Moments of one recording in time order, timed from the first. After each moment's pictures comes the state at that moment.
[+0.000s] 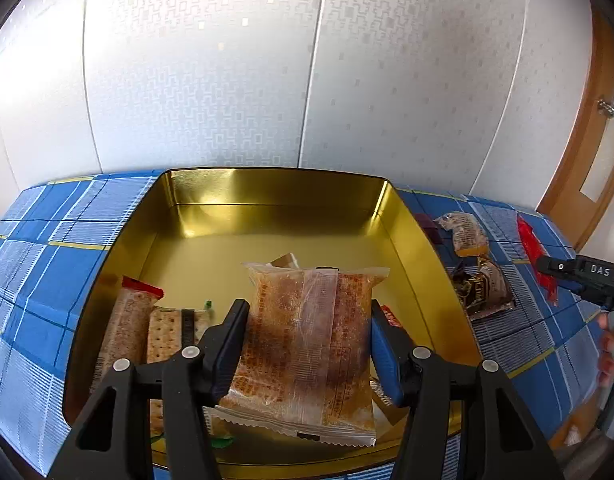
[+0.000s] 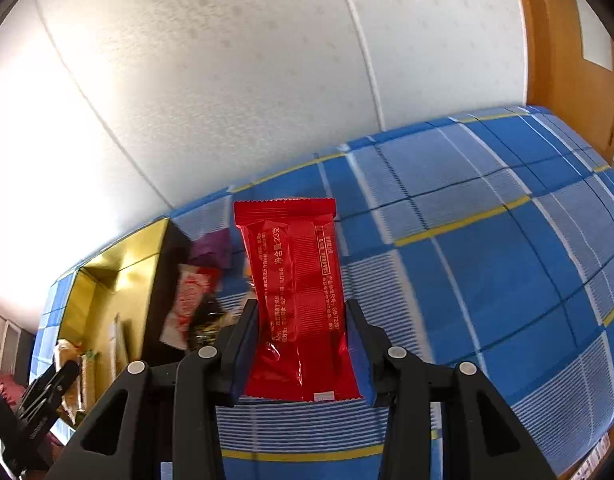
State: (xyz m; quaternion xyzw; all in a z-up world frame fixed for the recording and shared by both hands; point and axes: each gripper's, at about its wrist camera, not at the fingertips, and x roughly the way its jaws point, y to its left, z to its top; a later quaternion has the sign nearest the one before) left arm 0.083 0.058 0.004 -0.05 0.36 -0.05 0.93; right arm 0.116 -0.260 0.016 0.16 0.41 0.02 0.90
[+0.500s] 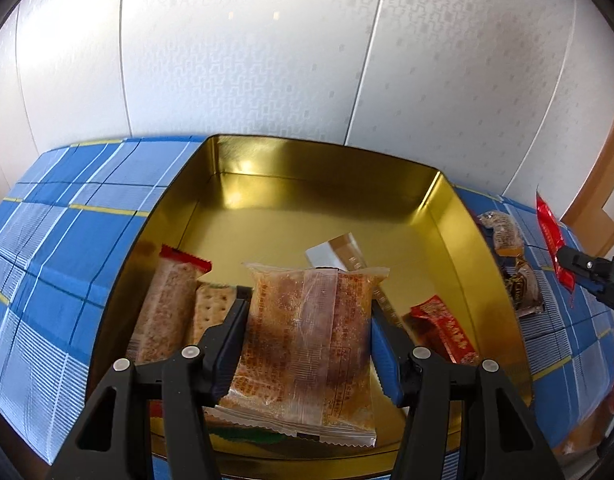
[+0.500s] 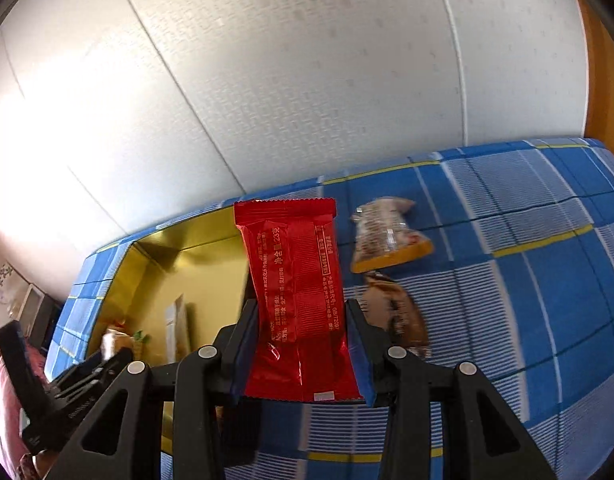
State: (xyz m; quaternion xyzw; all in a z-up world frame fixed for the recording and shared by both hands) left arm 0.089 0.095 -0.013 -0.08 0.40 -0.01 0.91; right arm 0.120 -0.193 0.029 0.14 0.40 0.11 0.90
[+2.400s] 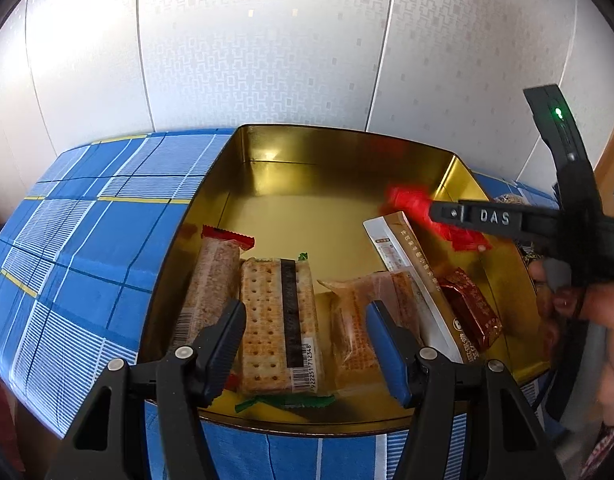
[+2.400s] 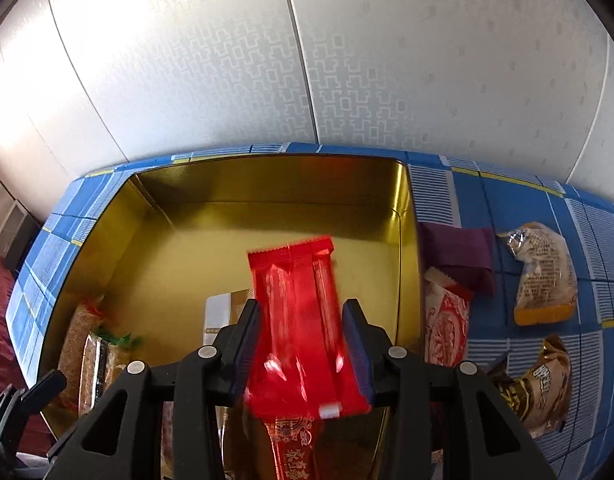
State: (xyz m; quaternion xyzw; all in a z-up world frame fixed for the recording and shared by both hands) left arm 0.062 0.109 -0.007 -0.05 0.41 0.01 0.91; right arm 0.198 -0.057 -0.015 0.01 0.46 0.14 0.88
